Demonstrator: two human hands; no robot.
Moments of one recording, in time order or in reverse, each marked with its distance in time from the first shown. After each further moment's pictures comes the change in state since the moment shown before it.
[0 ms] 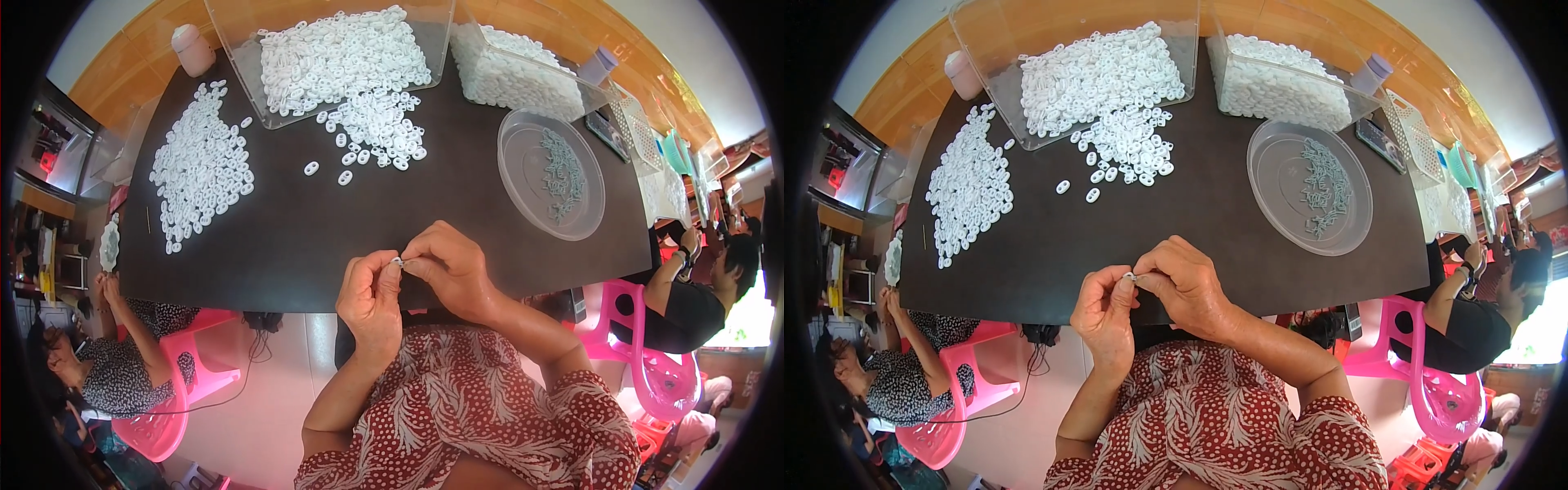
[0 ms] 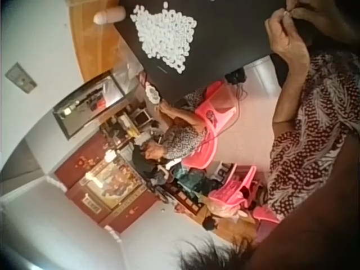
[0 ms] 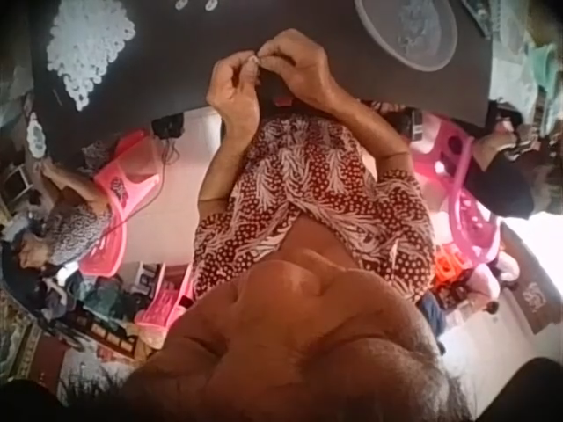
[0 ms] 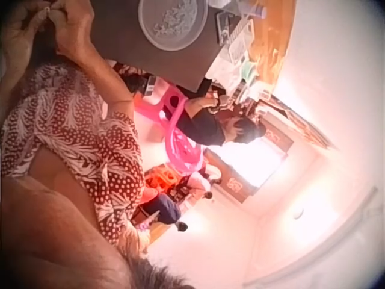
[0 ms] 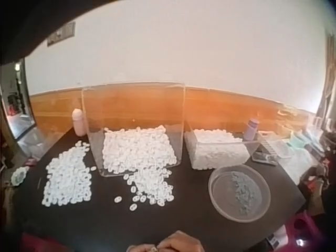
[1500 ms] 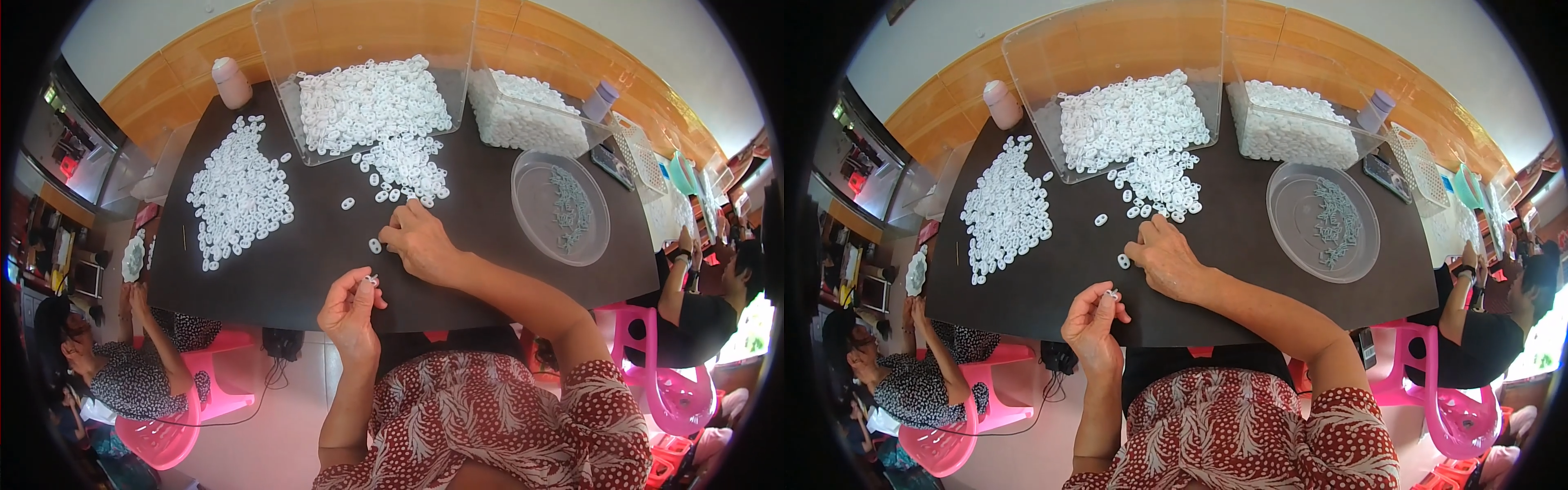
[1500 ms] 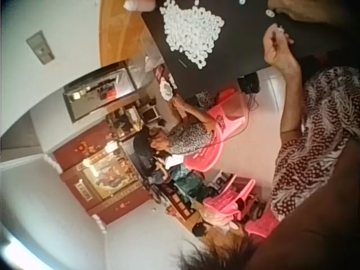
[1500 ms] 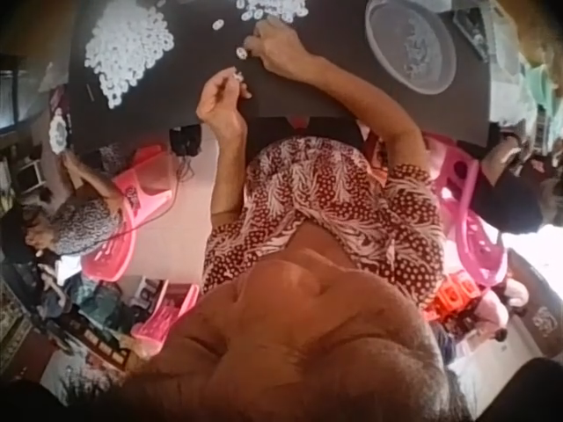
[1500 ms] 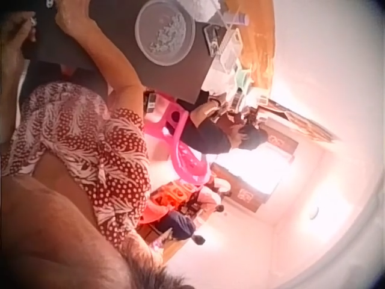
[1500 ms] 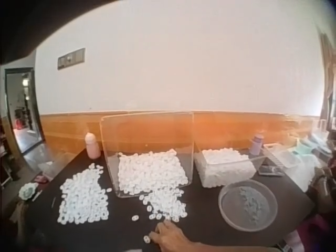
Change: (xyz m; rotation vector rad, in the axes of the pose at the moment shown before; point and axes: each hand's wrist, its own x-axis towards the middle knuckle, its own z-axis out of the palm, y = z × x) left_hand 0.025 0.006 -0.044 -0.338 0.143 -0.113; right_hand 0.072 0.047 0.041 -0.581 -0.234 -0.355
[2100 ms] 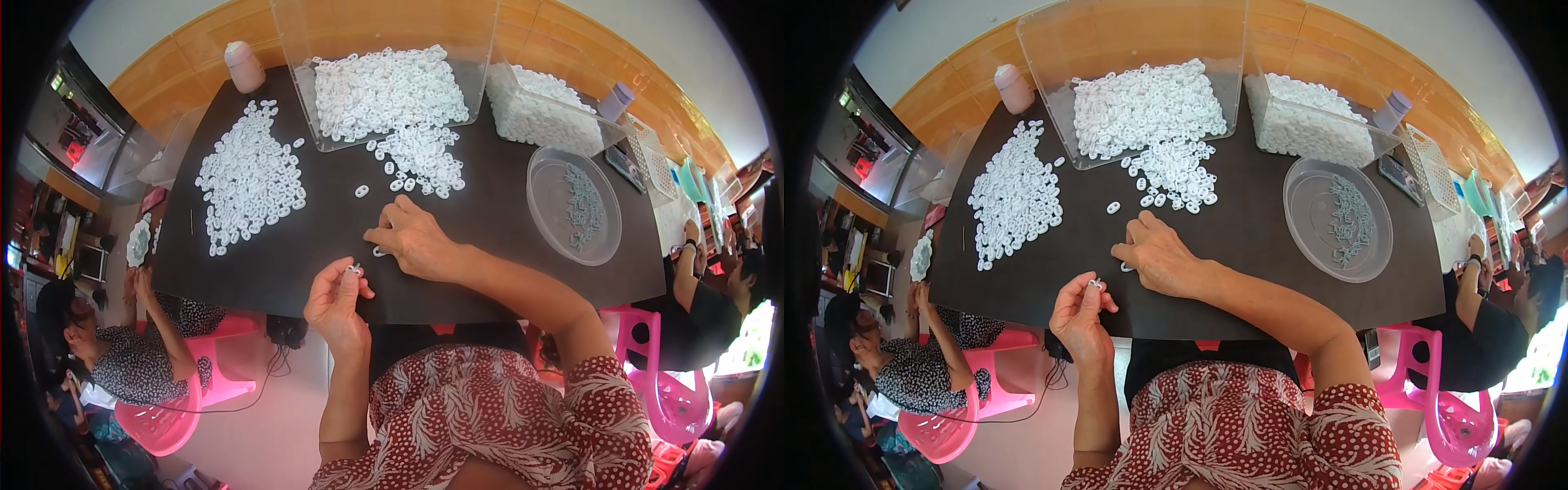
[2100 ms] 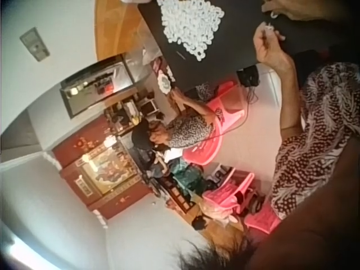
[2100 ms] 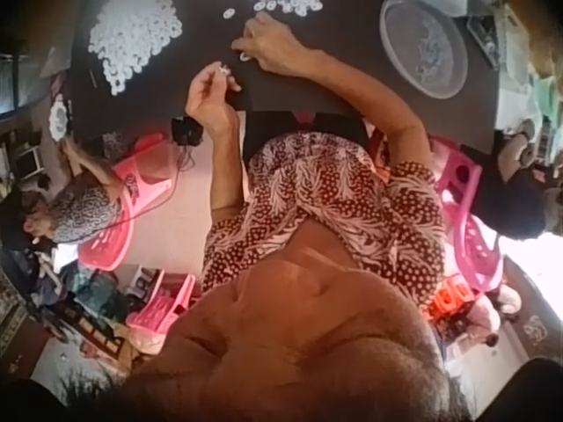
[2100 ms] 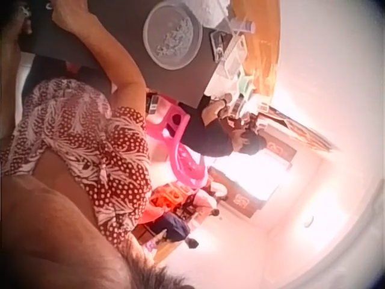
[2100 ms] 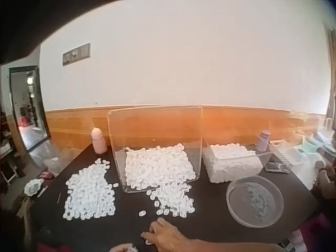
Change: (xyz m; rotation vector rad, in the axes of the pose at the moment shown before) left_hand 0.010 0.007 -0.018 -0.014 0.150 0.038; right_hand 0.015 -0.015 0.008 0.127 -0.088 -0.106
